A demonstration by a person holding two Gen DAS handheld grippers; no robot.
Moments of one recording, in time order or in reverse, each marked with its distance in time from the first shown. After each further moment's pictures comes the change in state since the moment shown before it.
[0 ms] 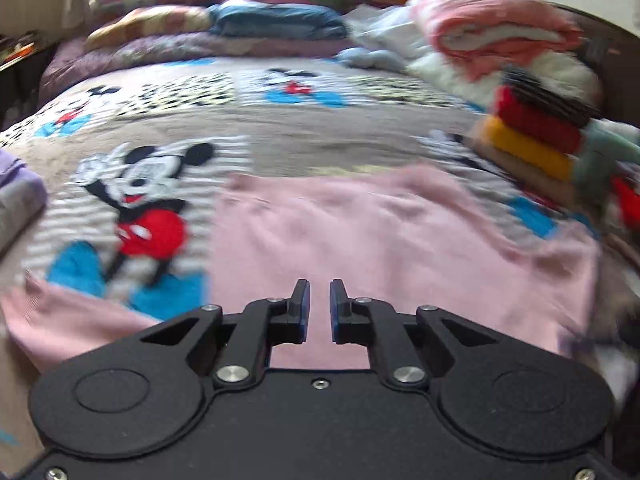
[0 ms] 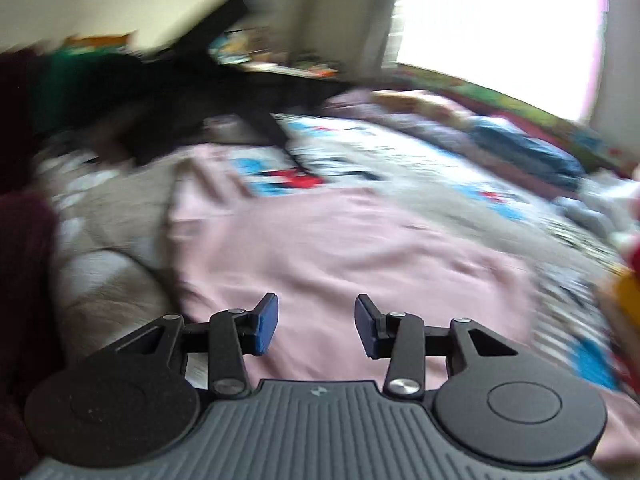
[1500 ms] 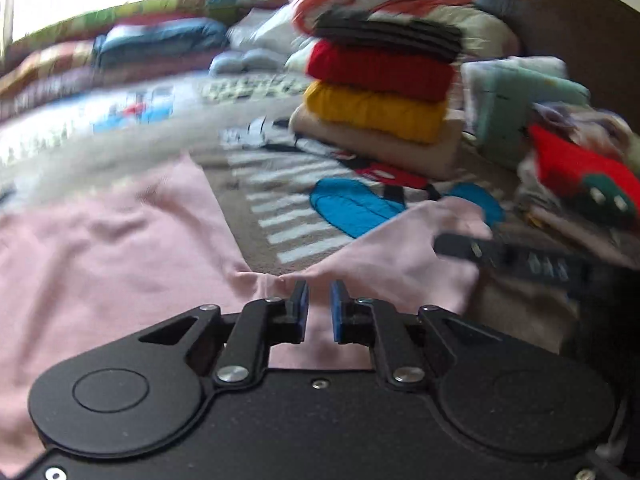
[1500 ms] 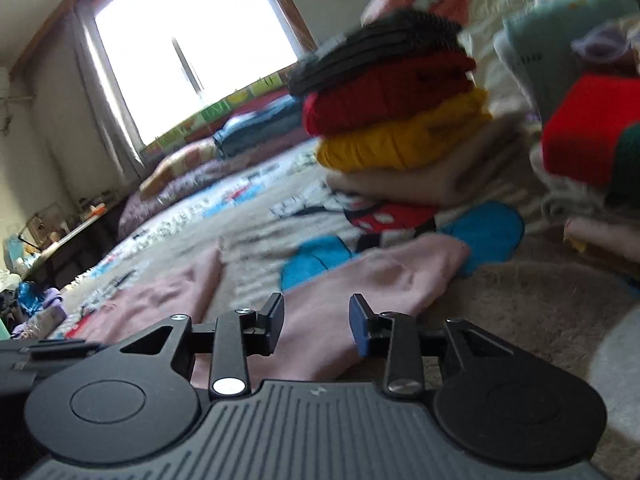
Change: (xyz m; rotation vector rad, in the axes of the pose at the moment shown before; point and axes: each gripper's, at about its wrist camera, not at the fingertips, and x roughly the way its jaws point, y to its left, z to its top) left arm 0.136 -0.223 0.004 0.092 0.011 -0.106; right arm -0.038 -0.227 -0.125 0.818 -0.137 -0.324
